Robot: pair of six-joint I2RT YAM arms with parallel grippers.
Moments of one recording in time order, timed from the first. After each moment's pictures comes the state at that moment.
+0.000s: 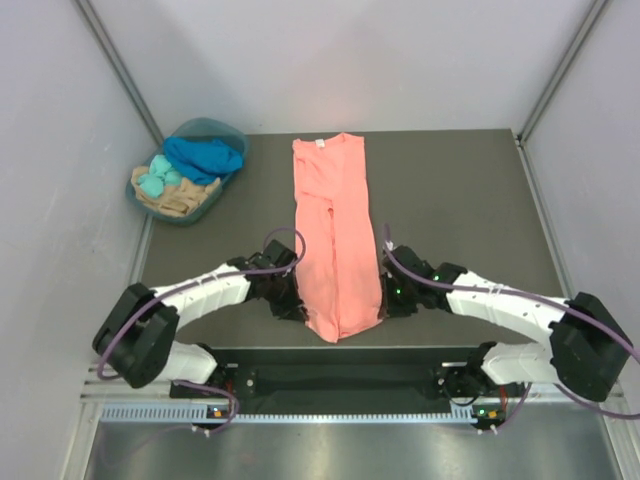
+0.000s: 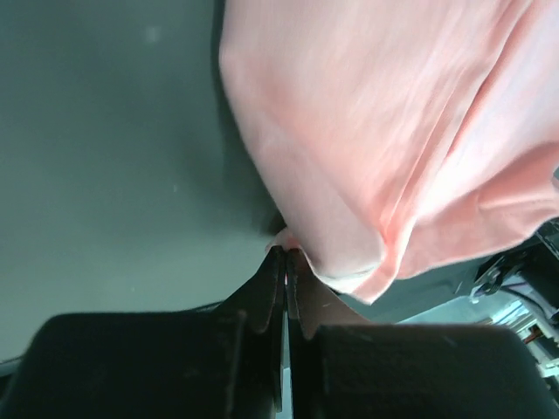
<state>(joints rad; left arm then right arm) -0.66 1.34 0.64 -0.49 0.27 -0.97 0.84 1.22 0.64 -0.51 -0.05 0.74</state>
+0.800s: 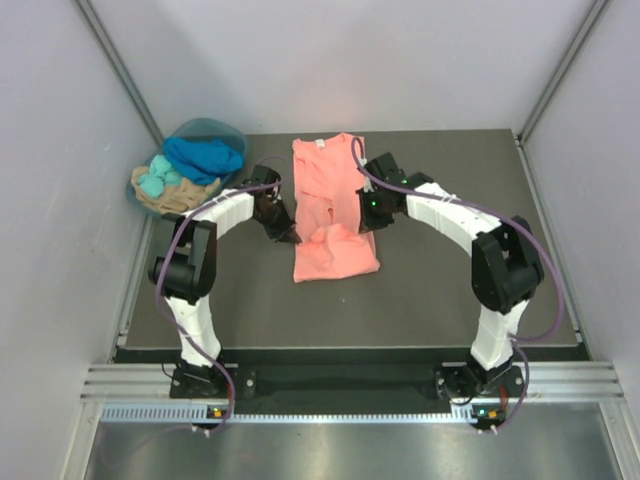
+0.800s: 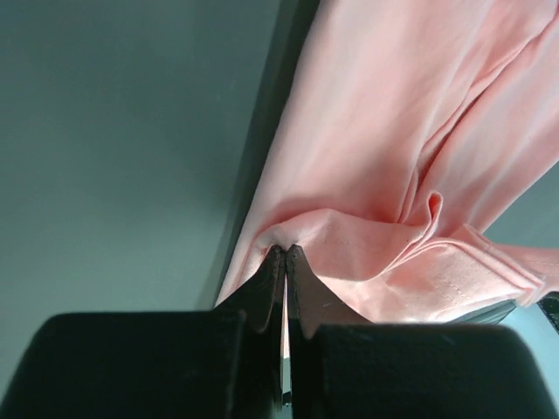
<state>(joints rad) -0.28 1.92 1.31 -0.57 0.32 -0.74 0.54 1.84 1.44 -0.62 -0.13 0.35</state>
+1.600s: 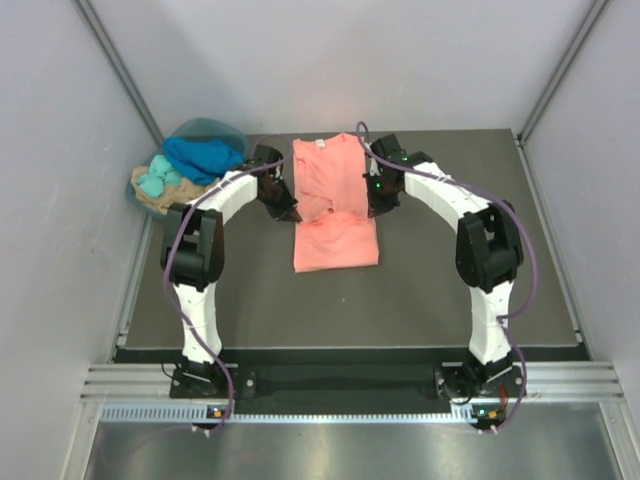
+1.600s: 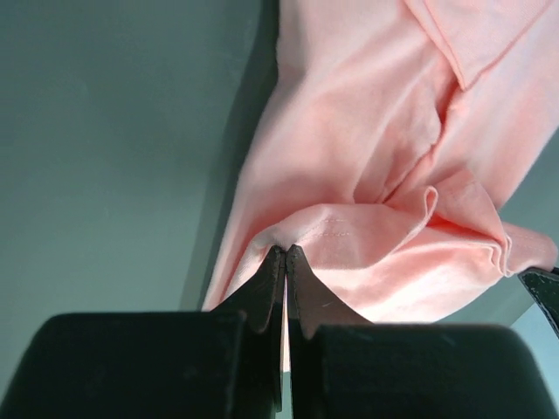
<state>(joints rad) -0.26 2.06 1.60 -0.65 0.27 -0.74 0.45 2.05 1.73 -0.77 -0.10 0.28</state>
